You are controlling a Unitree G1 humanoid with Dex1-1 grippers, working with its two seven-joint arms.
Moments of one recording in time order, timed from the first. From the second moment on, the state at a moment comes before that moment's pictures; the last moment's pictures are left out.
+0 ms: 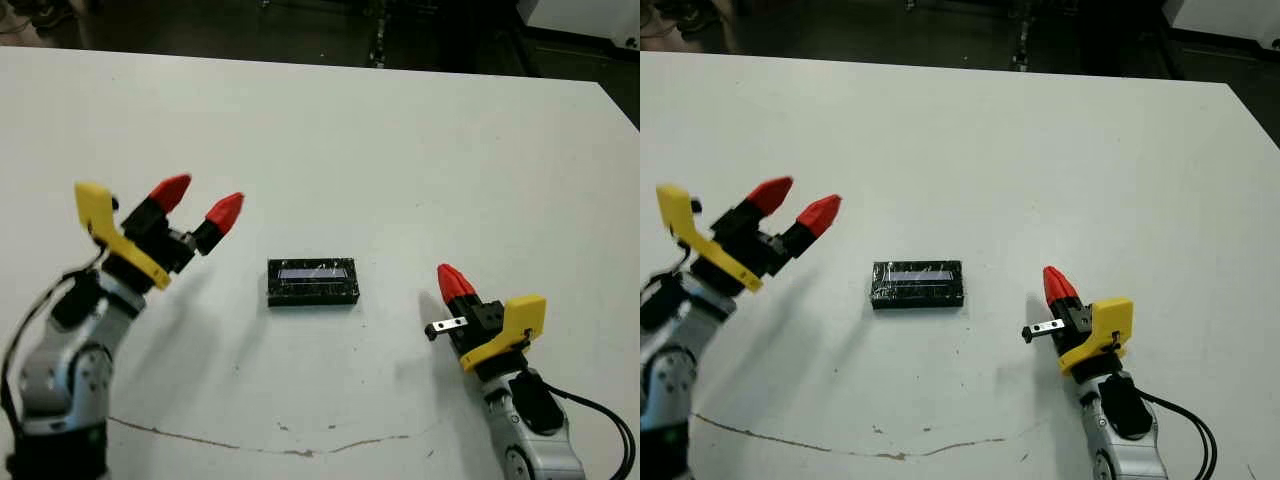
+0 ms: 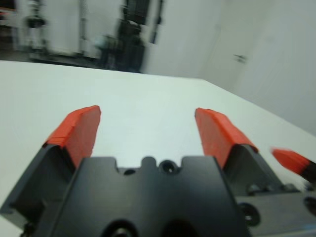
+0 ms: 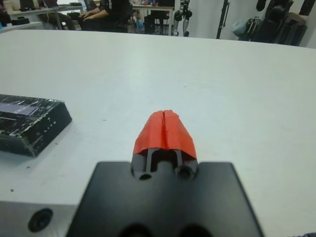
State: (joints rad) left arm -0.07 0.21 0.25 -0.28 -0.46 0.25 -0.46; right arm 0.19 -0.15 -0.01 -0.19 0.18 -0.02 0.26
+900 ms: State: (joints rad) left arm 0.03 0.13 0.21 -0.06 -0.31 -0.18 -0.32; right arm 0.10 -0.12 -0.04 -0.26 0.19 -0.02 0.17
